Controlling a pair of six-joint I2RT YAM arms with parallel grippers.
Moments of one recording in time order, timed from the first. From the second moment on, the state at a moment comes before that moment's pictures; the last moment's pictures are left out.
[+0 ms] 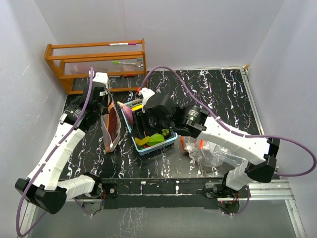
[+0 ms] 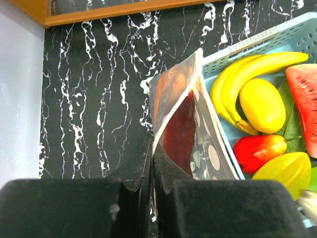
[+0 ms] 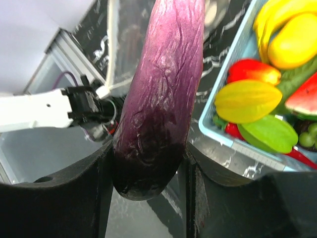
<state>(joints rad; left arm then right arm) -0.41 1.14 1.31 -0.87 -0.43 -0.12 1.11 1.48 1.66 -0.72 0.00 0.51</state>
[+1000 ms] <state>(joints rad) -0.41 1.13 1.24 -0.76 -0.39 -0.12 1.11 1.66 1.76 -0.78 -0.16 0.58</state>
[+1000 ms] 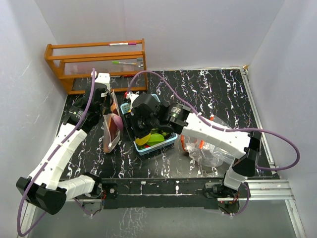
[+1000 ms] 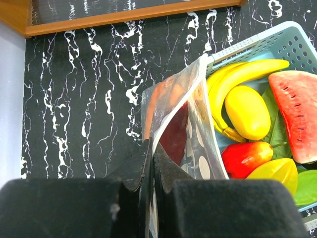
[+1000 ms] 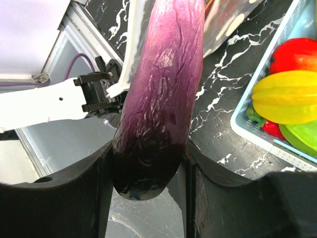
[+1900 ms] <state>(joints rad) -0.41 1.01 1.21 -0.74 -0.29 -0.15 1.01 1.68 1.61 -0.71 -0.09 0.75</state>
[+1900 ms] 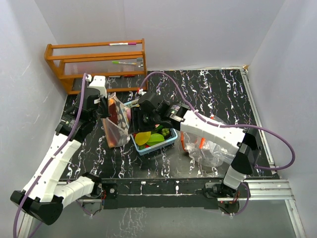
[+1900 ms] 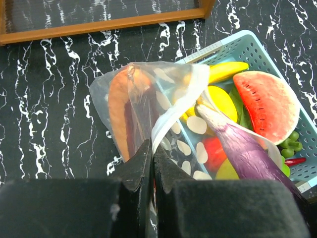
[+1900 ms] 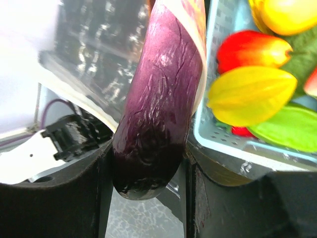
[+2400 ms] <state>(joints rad) -0.41 1.01 1.19 -0.73 -0.23 -0.17 1.01 1.76 1.77 -0.57 -0.22 0.74</state>
